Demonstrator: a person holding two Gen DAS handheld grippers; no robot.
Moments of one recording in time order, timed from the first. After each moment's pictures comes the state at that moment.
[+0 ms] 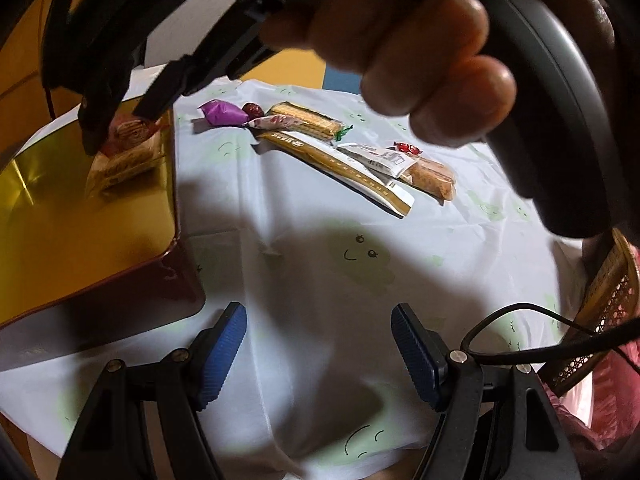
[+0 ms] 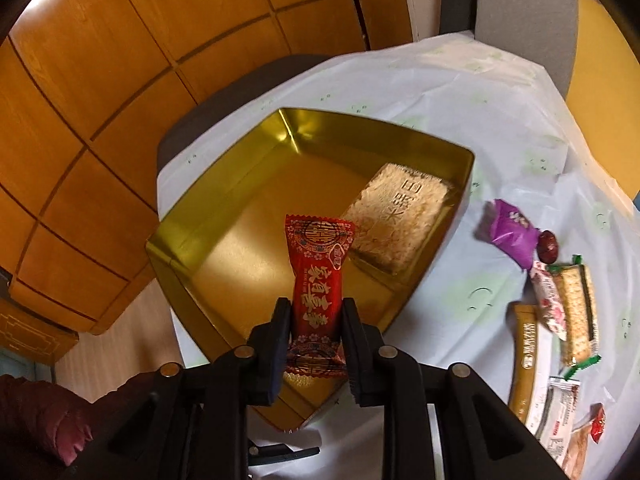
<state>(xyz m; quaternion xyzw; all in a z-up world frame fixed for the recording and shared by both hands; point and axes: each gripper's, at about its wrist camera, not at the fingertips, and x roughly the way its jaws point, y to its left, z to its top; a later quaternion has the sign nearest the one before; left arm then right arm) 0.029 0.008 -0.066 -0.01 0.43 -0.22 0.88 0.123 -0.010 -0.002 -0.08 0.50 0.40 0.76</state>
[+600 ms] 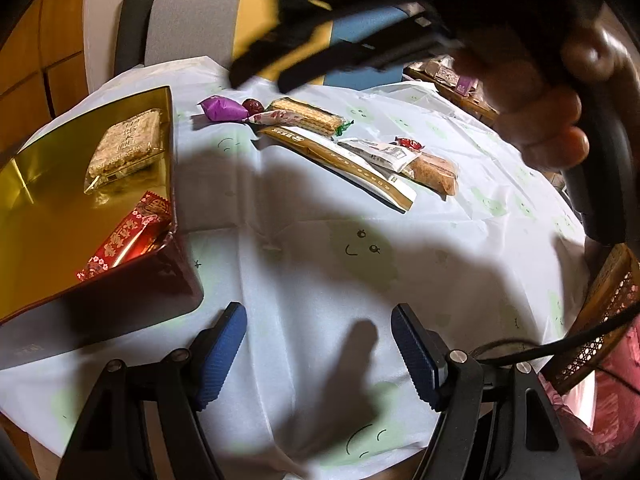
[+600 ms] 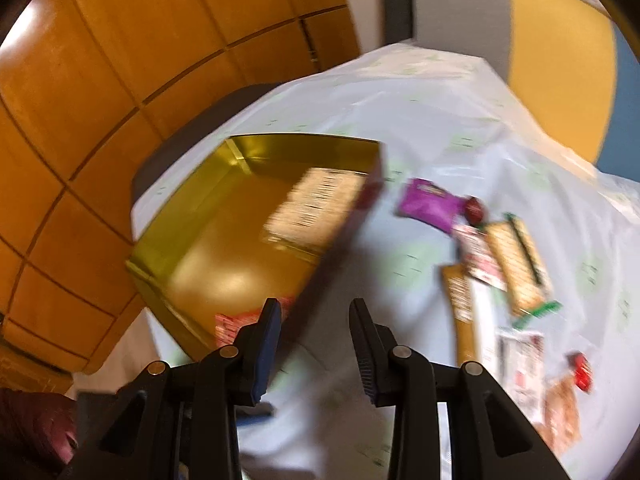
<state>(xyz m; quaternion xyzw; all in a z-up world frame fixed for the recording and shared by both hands) 0.029 0.007 -0.069 0.00 0.43 -0.22 0.88 0.120 -0.093 0.006 -0.03 0.48 0.33 0.81</state>
